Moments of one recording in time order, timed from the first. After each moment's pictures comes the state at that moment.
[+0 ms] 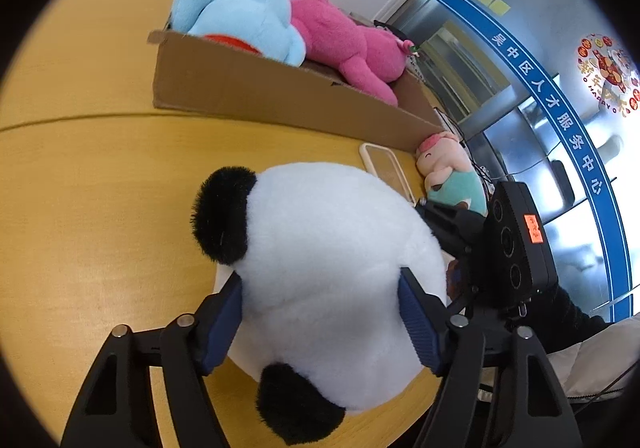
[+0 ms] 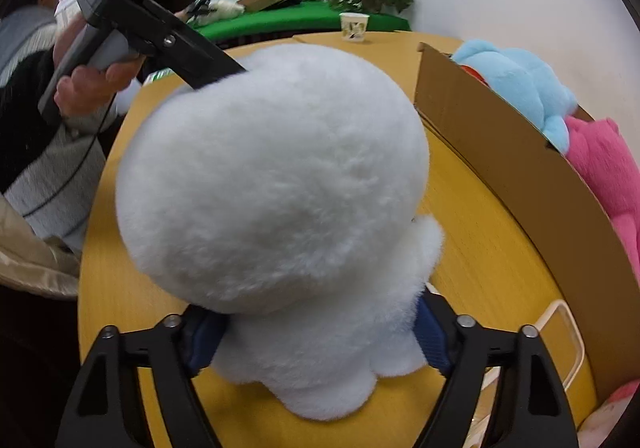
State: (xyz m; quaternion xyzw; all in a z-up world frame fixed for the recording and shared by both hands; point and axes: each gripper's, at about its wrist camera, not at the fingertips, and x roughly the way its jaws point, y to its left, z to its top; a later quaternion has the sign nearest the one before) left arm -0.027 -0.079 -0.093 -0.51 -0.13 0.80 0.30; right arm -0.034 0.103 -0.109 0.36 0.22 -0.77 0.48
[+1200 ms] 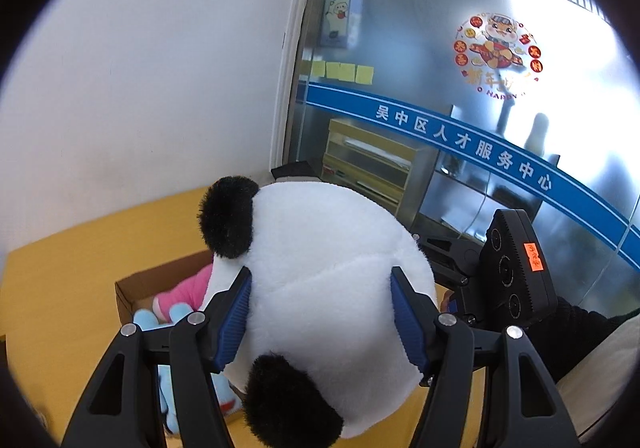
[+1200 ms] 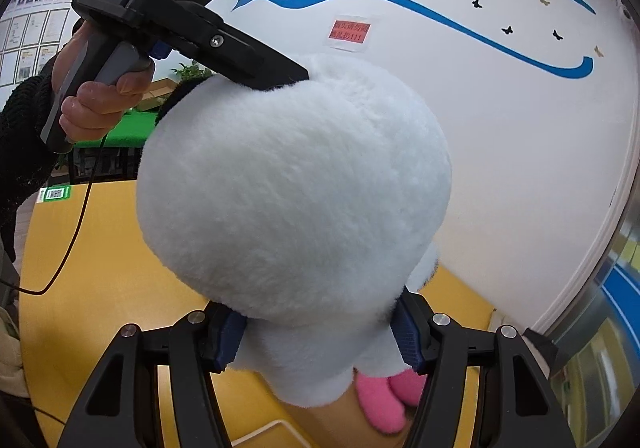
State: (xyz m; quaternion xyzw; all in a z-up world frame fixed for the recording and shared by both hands) left arm -0.122 0.017 0.174 -0.26 0.03 0.87 0.41; right arm -0.101 0.151 0.123 0.13 0.25 -0.91 0.30
